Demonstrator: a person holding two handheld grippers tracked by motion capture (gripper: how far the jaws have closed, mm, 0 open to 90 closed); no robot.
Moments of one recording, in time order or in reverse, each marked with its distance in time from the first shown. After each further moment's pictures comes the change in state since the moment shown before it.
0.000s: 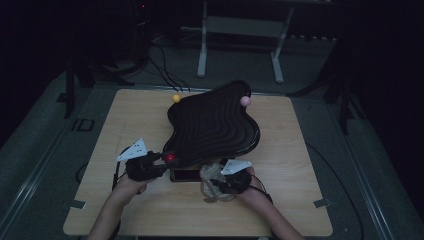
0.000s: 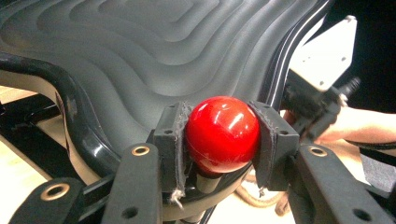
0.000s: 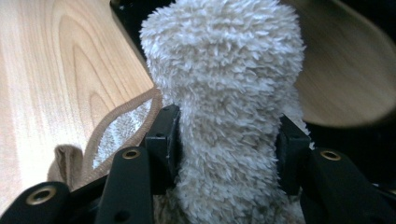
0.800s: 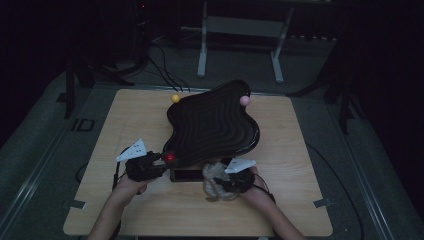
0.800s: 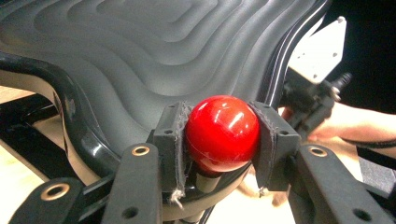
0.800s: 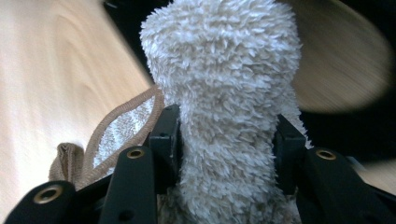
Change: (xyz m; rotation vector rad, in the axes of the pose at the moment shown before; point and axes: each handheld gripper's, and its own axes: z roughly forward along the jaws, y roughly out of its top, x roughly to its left) left arm 0.001 -0.001 -0.001 -0.009 -0.005 -0.010; right arm -0.018 -0.014 -0.013 -0.004 0.003 0.069
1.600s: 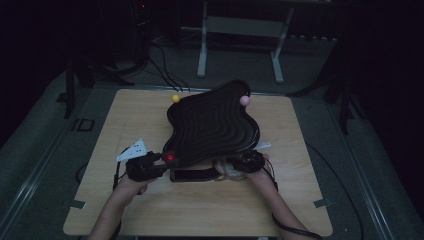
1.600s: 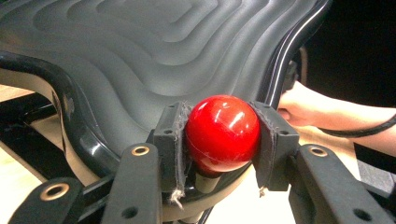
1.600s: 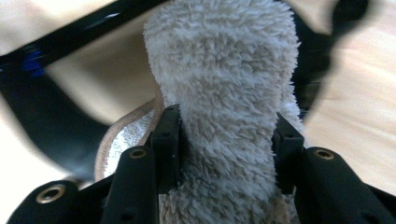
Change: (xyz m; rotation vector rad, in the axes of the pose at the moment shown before) left arm 0.000 -0.001 0.001 -0.007 0.002 -0.008; right arm -0.053 0.004 0.003 -0.071 -0.086 0.211
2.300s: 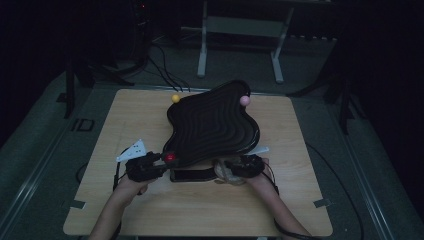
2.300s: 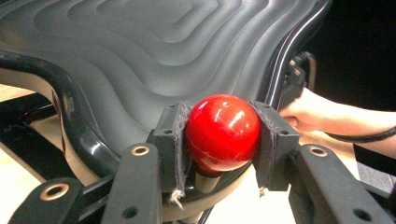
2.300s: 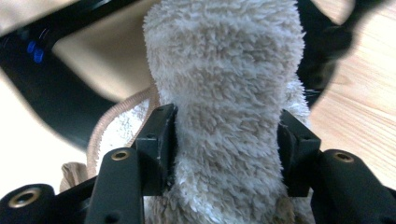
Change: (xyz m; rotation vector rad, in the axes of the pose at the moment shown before) left arm 0.001 -0.001 0.000 -0.006 -0.008 -0.005; right arm 0.015 -0.006 -0.005 0.039 -0.051 -0.037
